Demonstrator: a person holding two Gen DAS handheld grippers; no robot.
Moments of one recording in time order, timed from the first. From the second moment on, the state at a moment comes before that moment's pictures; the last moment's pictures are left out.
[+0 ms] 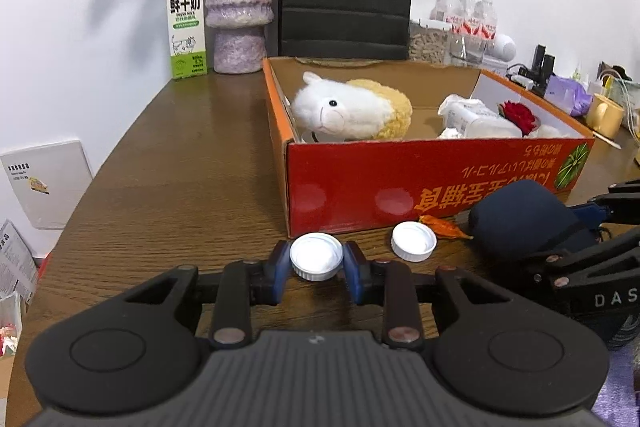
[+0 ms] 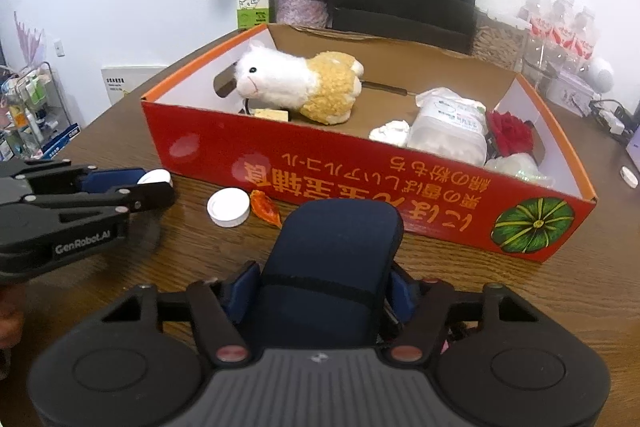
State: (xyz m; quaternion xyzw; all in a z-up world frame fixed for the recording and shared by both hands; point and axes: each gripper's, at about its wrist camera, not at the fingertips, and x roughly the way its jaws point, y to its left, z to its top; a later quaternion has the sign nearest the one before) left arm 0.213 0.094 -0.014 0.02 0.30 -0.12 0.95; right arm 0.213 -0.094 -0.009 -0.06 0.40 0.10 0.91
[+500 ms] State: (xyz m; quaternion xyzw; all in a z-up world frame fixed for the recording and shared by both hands) left arm 0.181 0.095 0.032 0.00 0.24 -0.13 0.96; right arm 0.188 -0.104 0.048 -0.05 0.35 0.14 0.92
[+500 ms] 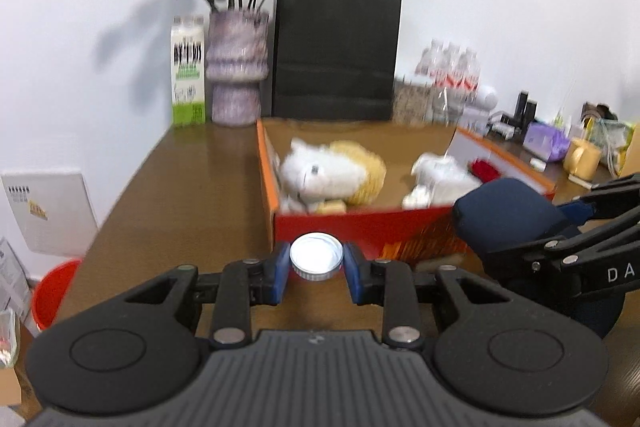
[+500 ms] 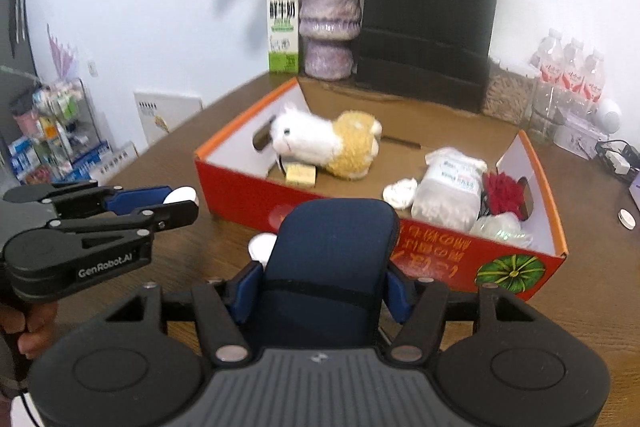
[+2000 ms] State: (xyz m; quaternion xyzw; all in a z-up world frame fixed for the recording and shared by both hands) left arm 0.341 -0.024 0.038 0.01 0.22 -0.09 0.97; right arm 0.363 -0.225 0.035 0.01 0.30 0.08 0.95
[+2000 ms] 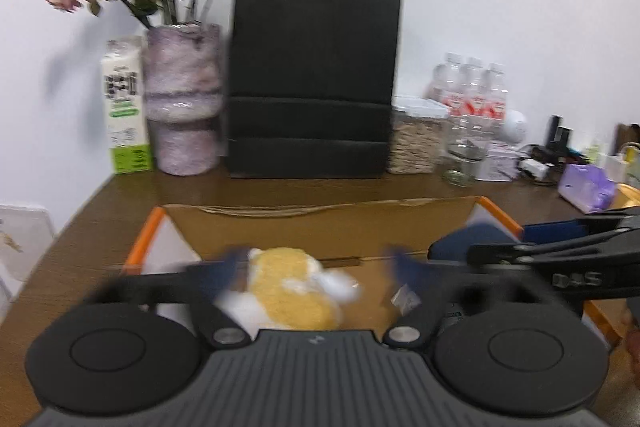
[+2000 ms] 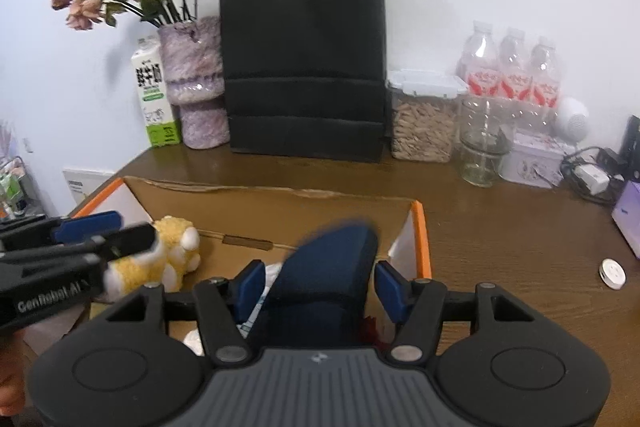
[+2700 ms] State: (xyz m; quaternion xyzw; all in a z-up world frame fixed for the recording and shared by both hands) left arm 0.323 -0.021 0.053 0.02 0.20 -0.04 0.98; right arm 0.325 -0.227 0.051 0.01 0.27 0.08 0.96
